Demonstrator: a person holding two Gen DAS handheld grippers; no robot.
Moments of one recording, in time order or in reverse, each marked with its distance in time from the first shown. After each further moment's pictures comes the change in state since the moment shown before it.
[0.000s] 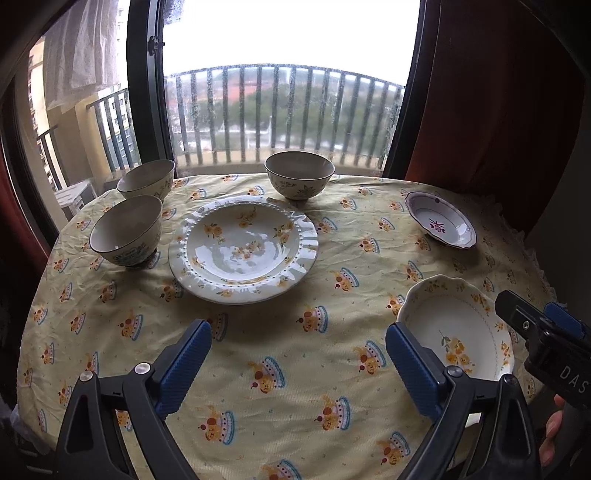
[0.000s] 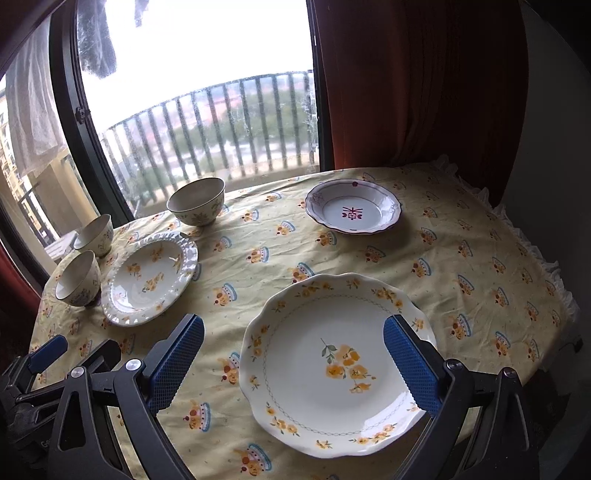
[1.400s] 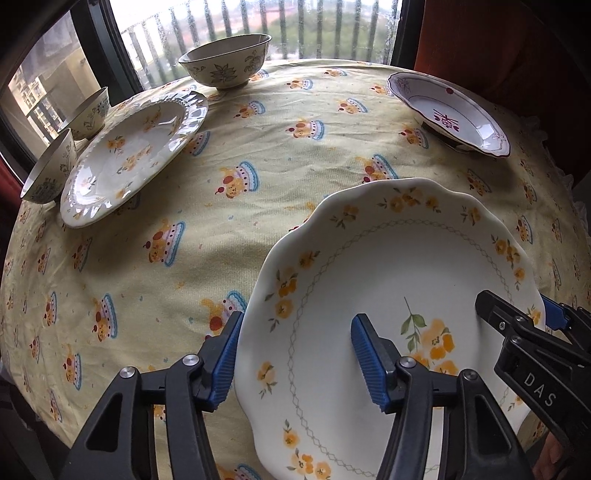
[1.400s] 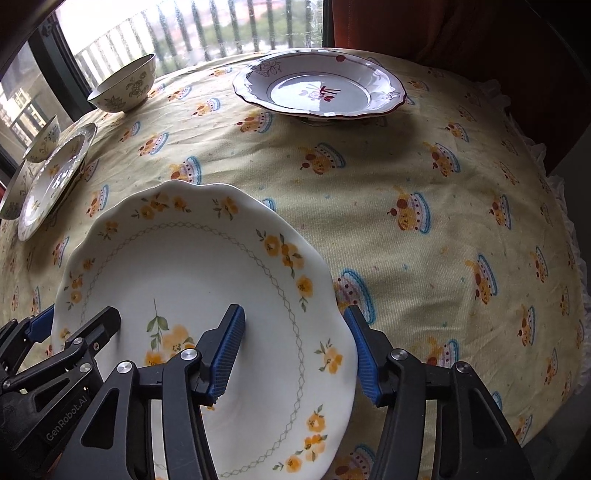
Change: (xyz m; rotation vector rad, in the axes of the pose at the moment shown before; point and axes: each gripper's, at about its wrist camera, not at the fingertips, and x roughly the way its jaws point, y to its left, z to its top) left arm 0.132 -0.134 -0.024 -0.029 0.339 0.146; right arm 0.159 -0.113 -0.005 -0.194 0.415 0.067
